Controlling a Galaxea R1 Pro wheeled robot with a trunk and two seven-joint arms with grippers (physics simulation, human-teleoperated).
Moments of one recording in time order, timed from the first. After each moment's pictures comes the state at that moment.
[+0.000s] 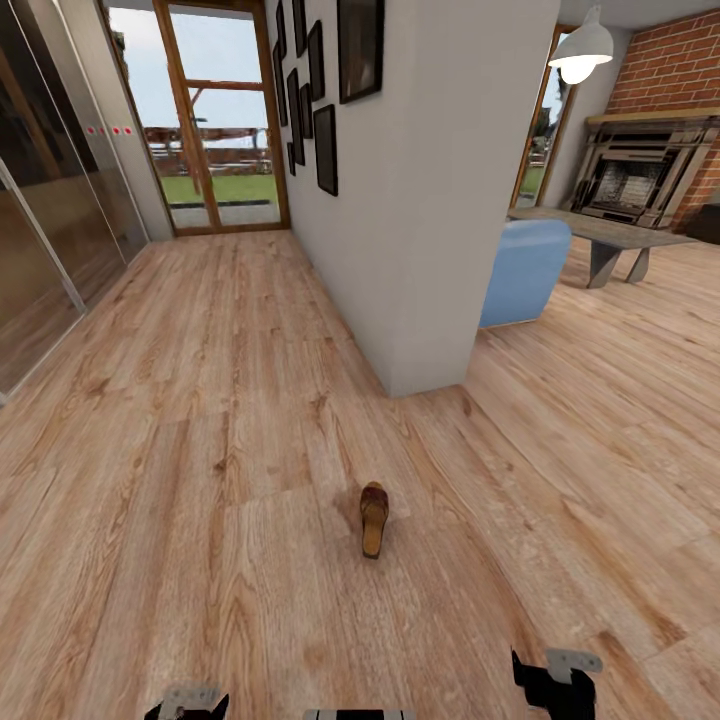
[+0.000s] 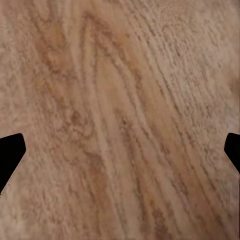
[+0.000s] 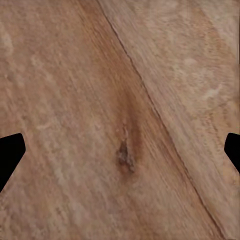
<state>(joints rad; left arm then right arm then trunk) -0.31 0.11 0.15 -0.26 -0.04 -0.32 -0.21 -0.46 -0.13 0.03 -0.07 -0.13 -0.45 -0.06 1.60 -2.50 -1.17</state>
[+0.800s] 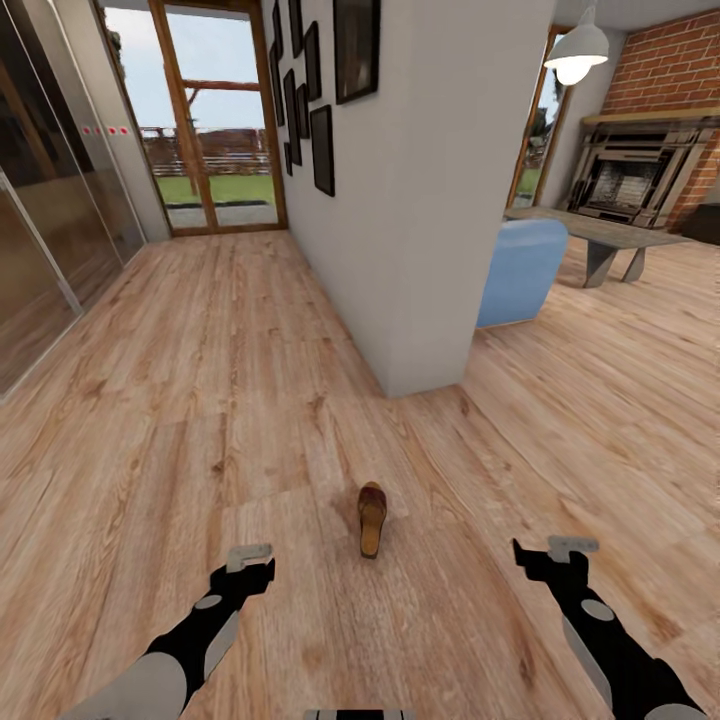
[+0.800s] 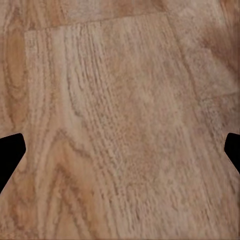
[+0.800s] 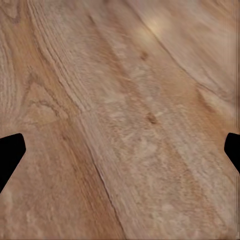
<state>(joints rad) -0.64 -0.03 0.14 -0.27 -0.05 -0.11 0.04 -0.46 -0.22 0.03 -0.67 -0.13 -0.10 -0.05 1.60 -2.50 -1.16</state>
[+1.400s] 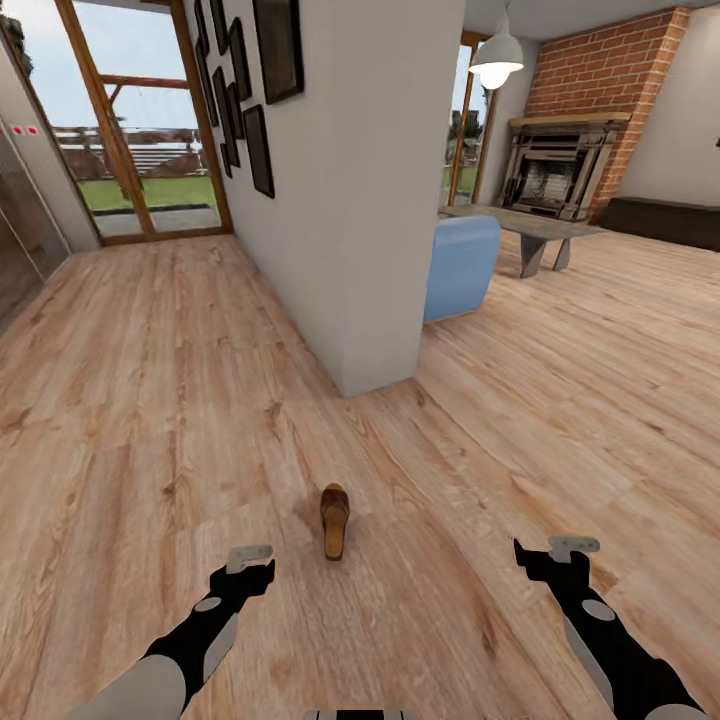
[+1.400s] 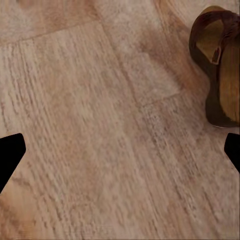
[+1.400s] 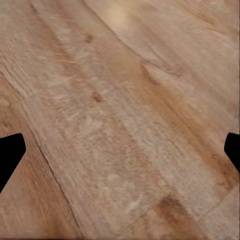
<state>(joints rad) -0.64 -0.03 0.14 -0.27 -0.05 -0.12 0.04 -0.46 -0.22 0.03 -0.67 -0.13 -0.09 -0.05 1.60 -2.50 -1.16</state>
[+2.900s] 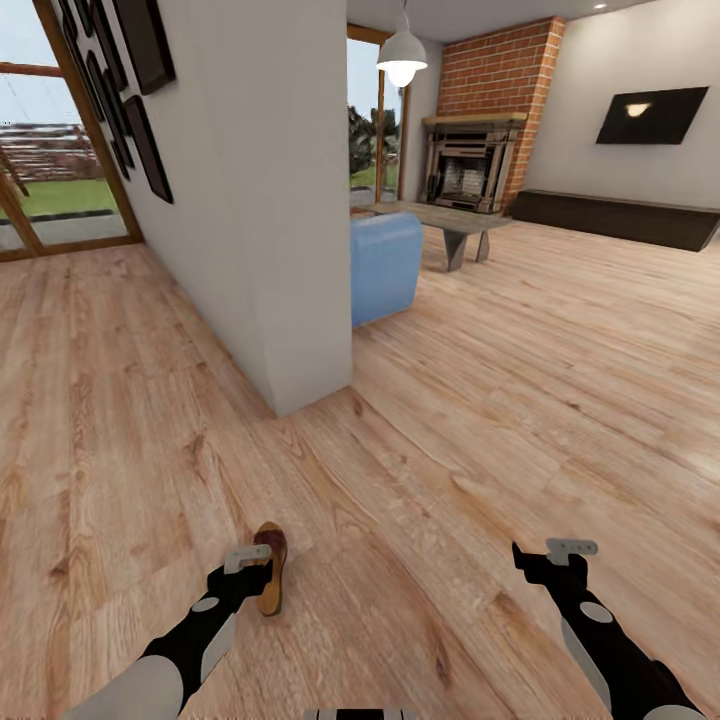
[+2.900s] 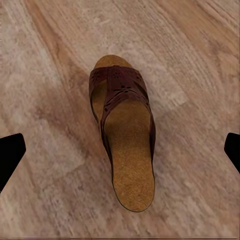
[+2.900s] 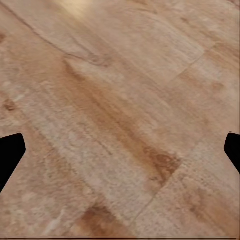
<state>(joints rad) -0.63 -0.02 0.14 -0.28 -0.06 -0.13 0.04 -0.46 -0.22 0.03 -0.65 -0.13 -0.09 -0.05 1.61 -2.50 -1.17</state>
